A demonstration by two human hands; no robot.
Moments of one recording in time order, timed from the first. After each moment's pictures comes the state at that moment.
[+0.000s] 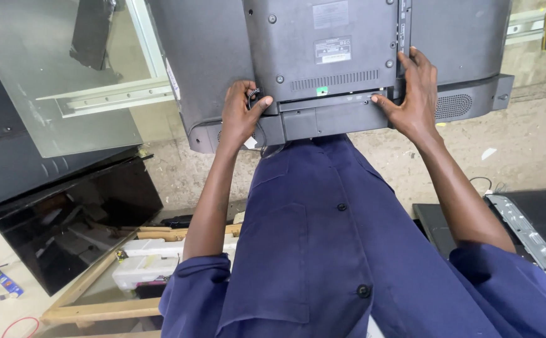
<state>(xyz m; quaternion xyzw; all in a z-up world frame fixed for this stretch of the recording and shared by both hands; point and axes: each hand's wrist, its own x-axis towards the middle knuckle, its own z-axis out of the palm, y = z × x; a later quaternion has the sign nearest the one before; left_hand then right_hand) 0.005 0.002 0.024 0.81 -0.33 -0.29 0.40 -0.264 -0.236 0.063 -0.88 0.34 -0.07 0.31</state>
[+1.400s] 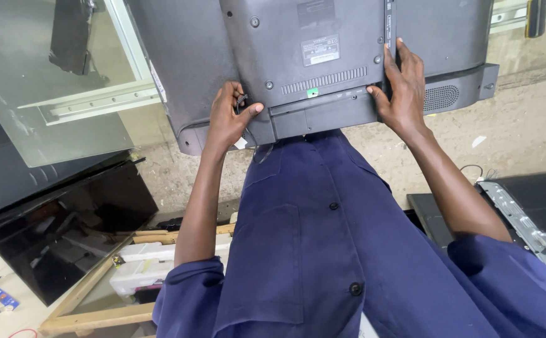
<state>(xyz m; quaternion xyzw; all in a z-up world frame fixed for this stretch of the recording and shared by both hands) 0.007 0.004 0.041 0.78 -0.32 -0.37 0.38 -0.277 -0.240 0.040 -0.92 0.28 -0.12 0.25</state>
